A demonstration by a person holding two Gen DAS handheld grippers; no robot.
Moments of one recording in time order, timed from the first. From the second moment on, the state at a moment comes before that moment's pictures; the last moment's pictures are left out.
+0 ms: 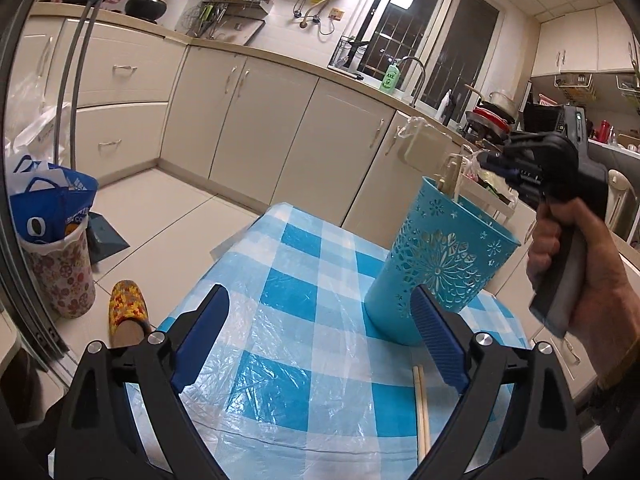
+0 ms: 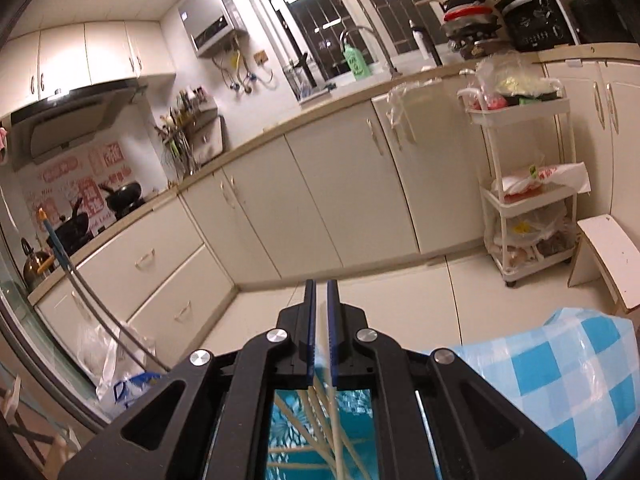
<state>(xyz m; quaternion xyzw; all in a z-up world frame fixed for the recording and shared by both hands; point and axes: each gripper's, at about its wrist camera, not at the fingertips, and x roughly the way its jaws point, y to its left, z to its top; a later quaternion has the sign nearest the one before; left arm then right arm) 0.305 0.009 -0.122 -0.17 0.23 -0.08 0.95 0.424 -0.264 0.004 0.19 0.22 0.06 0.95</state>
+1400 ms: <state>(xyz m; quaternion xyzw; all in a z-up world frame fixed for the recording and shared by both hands) 0.241 -0.002 -0.069 -0.06 0.28 -0.06 0.96 0.200 -0.214 -0.101 0.14 0.38 0.07 0.91</state>
